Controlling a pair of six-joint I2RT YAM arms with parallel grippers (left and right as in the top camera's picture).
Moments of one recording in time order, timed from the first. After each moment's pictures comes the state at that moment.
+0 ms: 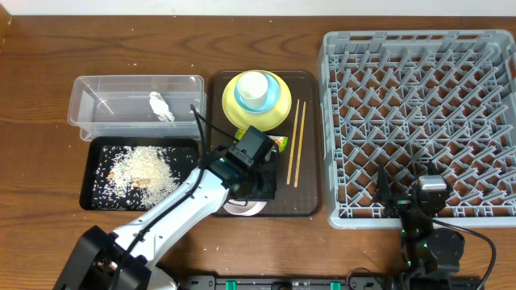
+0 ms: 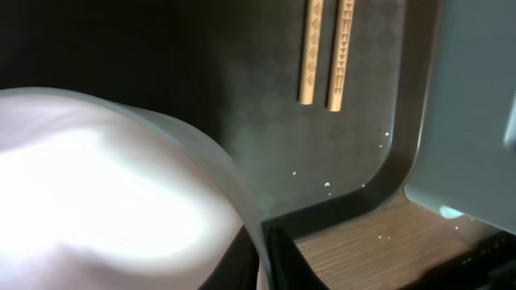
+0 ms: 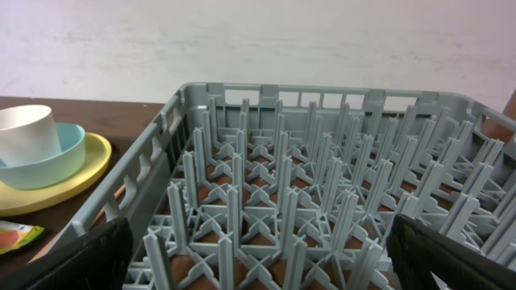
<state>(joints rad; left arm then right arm) -0.65 1.49 0.89 -0.67 0.26 -0.62 -0.04 0.02 0.01 -0.06 -0.09 -0.01</state>
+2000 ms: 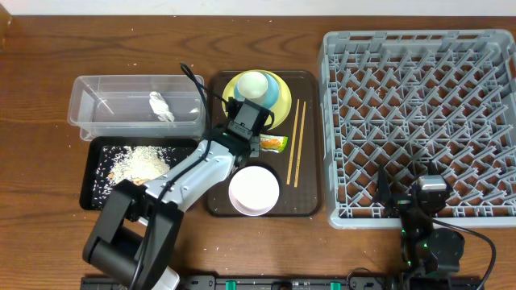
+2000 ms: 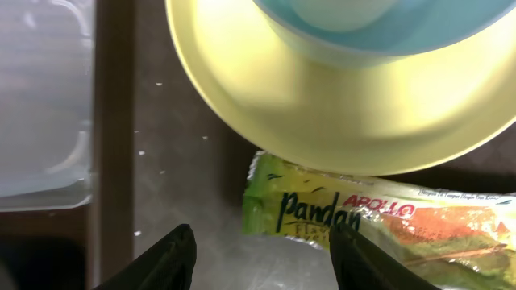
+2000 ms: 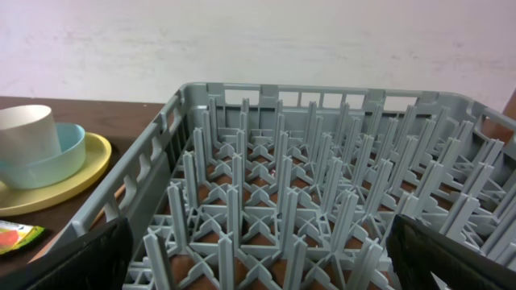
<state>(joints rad) -0.53 1.73 1.00 -0.39 -0.29 -0.44 -0.04 0.02 0.01 -0.06 -0.09 -0.01</state>
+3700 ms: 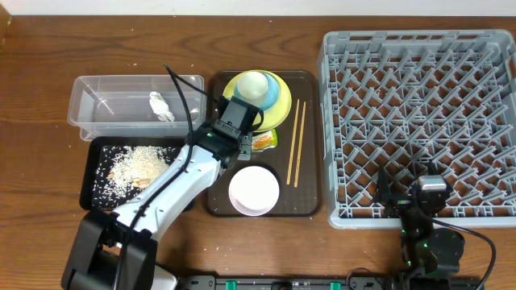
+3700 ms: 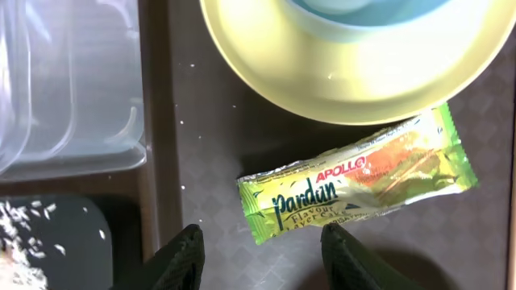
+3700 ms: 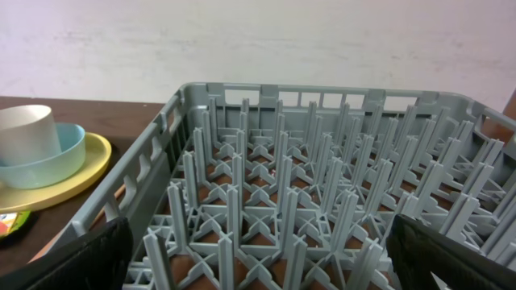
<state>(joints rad) -0.50 1.58 1.00 -0.56 -0.23 -0.33 -0.04 0.02 0.01 -0.06 -0.09 -0.01</state>
